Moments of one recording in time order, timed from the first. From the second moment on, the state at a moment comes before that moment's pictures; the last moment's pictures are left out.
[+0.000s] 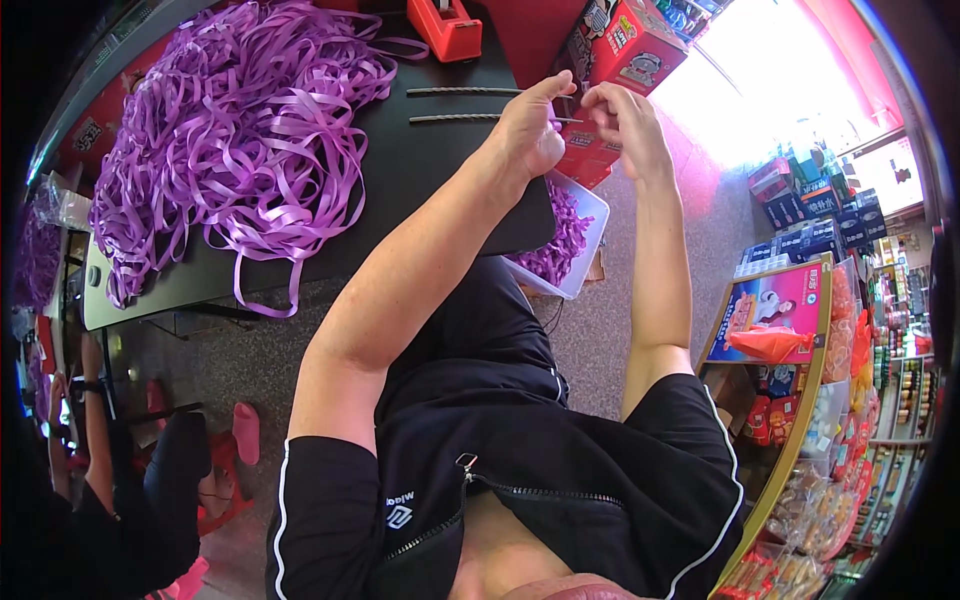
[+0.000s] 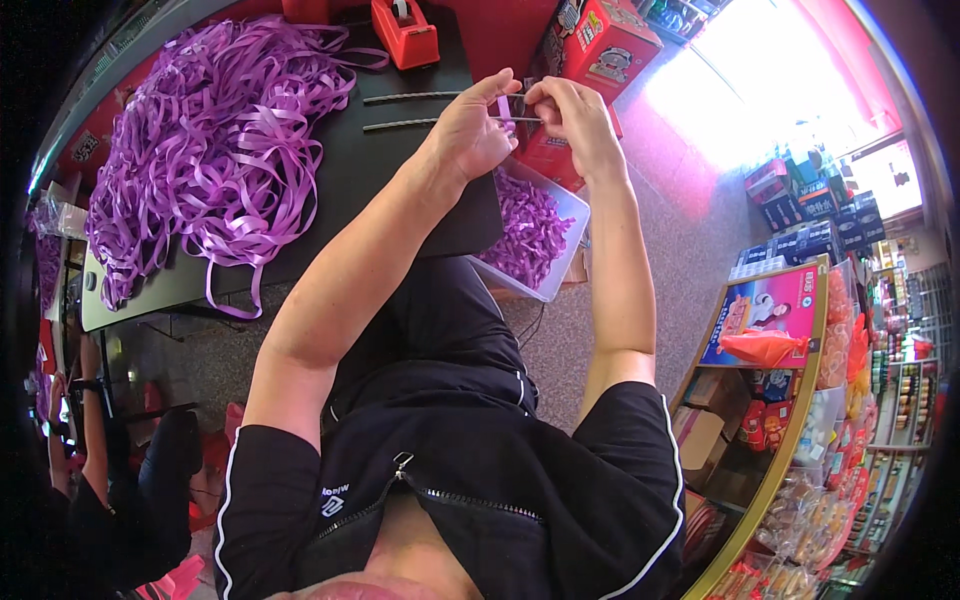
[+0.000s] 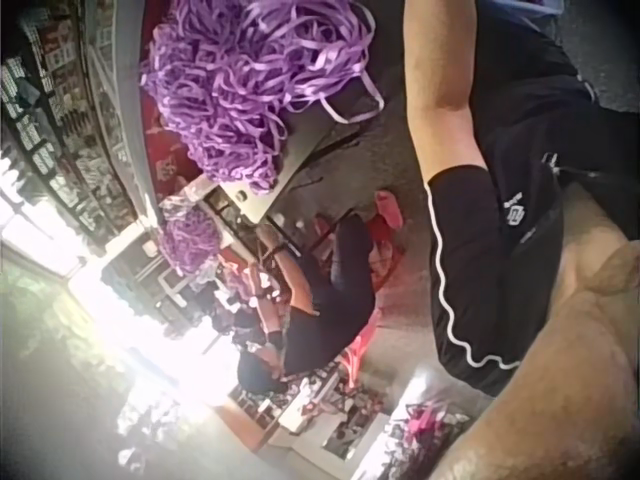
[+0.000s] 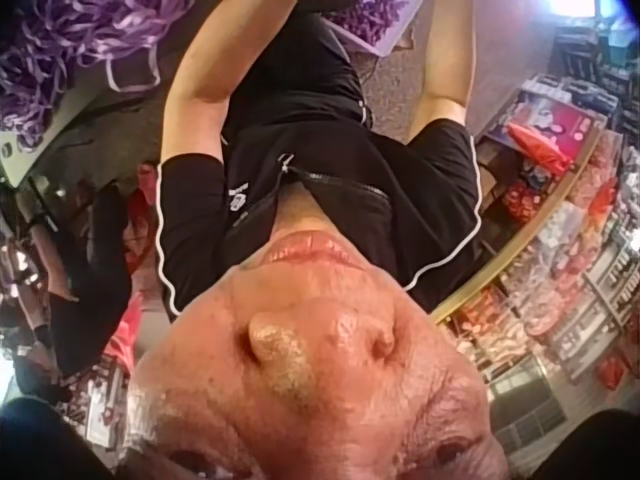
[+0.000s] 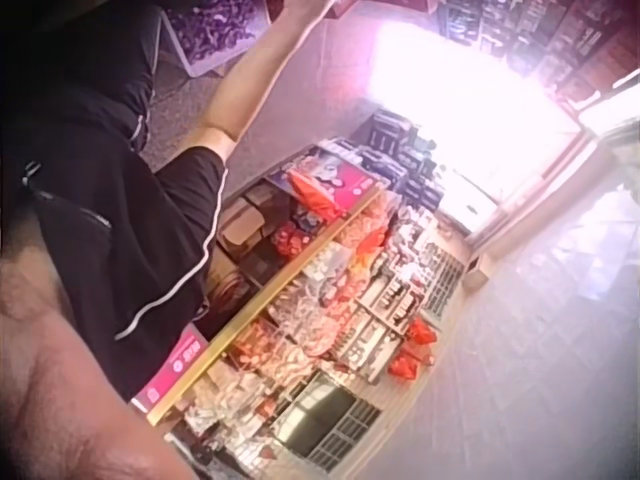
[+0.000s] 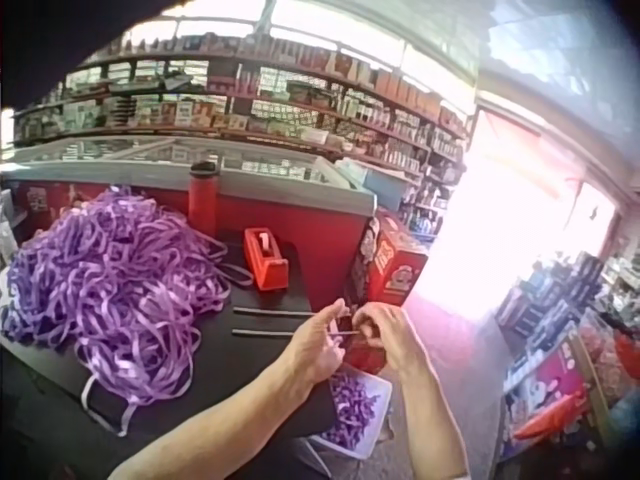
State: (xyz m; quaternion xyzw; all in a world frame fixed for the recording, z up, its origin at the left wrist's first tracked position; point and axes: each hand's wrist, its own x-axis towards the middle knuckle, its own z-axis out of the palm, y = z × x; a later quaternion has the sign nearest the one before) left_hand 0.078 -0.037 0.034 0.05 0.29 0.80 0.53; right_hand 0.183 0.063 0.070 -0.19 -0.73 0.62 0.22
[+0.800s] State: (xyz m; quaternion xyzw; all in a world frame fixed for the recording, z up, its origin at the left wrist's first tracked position) left_hand 0.084 -0.031 0.018 0.14 0.24 0.82 0.50; right_hand 0.195 0.102 0.046 -0.17 -0.47 0.85 0.13
